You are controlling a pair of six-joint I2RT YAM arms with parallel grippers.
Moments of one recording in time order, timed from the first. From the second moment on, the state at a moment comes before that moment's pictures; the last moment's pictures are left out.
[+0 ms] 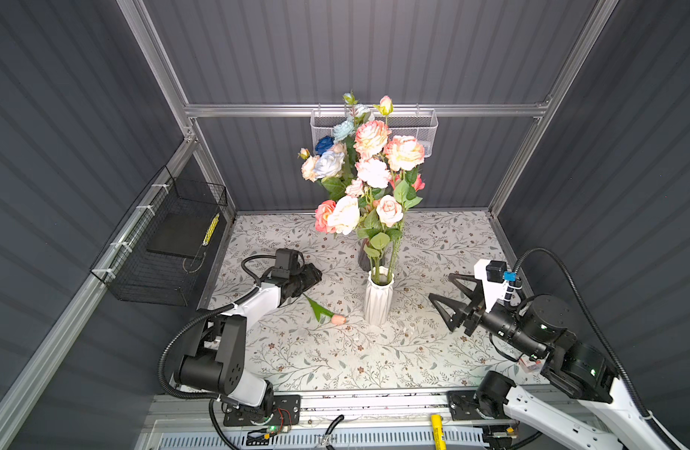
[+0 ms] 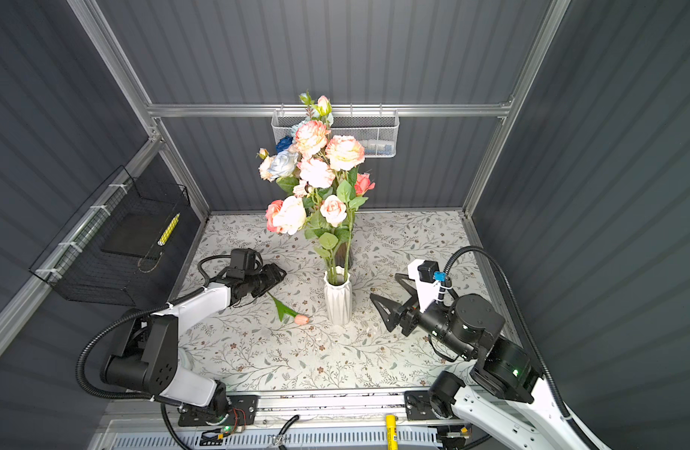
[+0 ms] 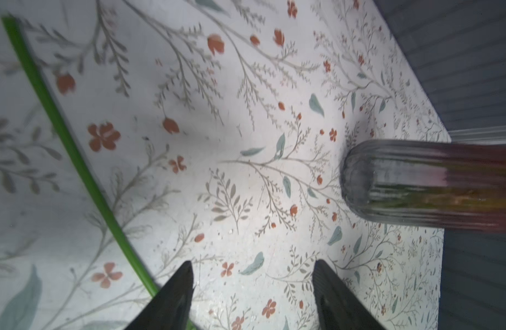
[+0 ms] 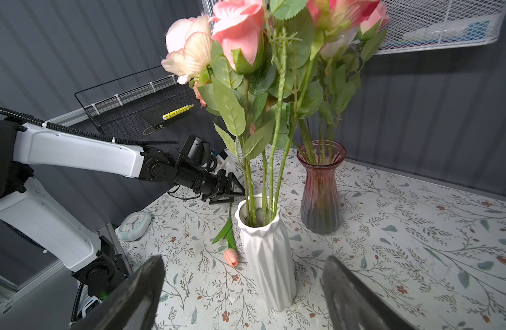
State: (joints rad) left arm -0.21 1.52 0.83 -0.12 0.22 -0.73; right arm 0.79 0.52 0.92 -0.50 -0.02 0.22
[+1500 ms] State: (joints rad) left arm -0.72 1.26 0.62 -0.50 0.12 -0.91; right arm 0.79 0.49 0.87 -0.47 -0.06 0.23
